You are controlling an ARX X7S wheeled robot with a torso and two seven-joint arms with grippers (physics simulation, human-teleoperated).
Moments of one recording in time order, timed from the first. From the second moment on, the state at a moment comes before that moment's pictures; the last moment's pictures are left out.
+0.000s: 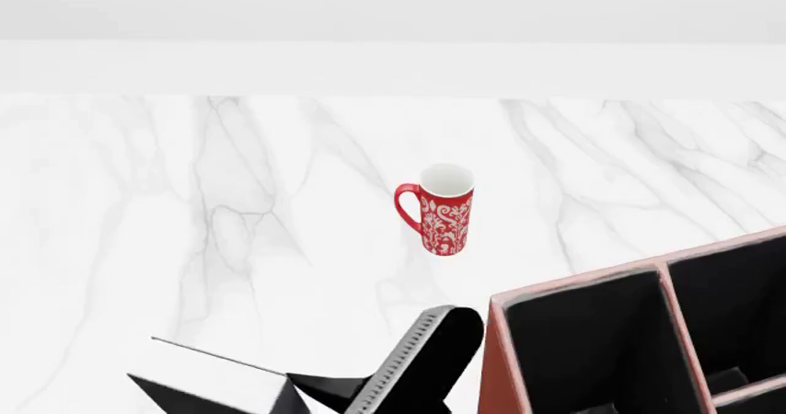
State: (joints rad) left arm 0.47 -0.22 -0.13 0.06 -0.36 0.71 -0.93; right arm 0.44 0.57 -0.59 -0.42 0.52 0.44 -0.27
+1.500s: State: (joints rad) left arm 0.47 -0.22 -0.10 0.06 -0.40 0.78 -0.88; right arm 0.52 1.38 -1.33 -1.03 0.36 -0.26 1.09
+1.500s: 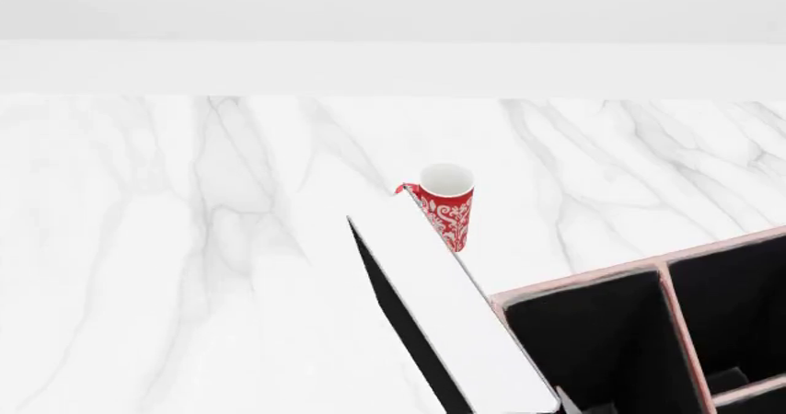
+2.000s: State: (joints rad) left arm 0.48 -0.22 -0.10 0.08 -0.38 0.80 -0.86; right arm 0.47 1.51 -1.72 -1.03 0.02 -0.39 1.37
